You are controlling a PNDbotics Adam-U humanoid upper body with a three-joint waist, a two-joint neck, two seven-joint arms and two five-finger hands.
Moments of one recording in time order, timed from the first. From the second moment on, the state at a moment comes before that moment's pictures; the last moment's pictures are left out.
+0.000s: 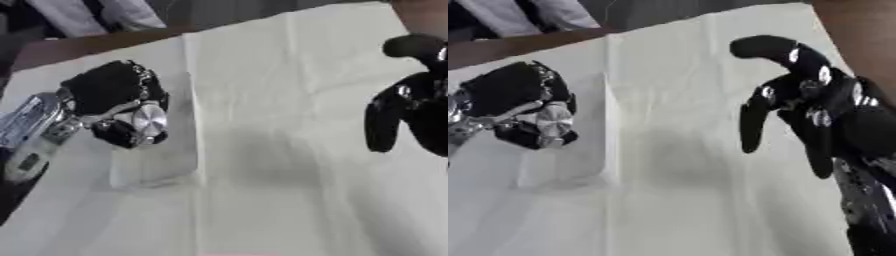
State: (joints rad) left arm -0.16 0.80 -0.10 -1.87 -0.87 -0.48 -0.10; right arm -0.48 -0.29 0.33 -1.98 -0.55 -0.33 0.78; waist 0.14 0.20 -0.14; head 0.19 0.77
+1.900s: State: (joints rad) left arm -0.04 0.60 0.08 -1.98 0.19 -0.59 0.02; right arm -0.47 -0.29 0.31 -1.97 -0.55 -0.34 0.77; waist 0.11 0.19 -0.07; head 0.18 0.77
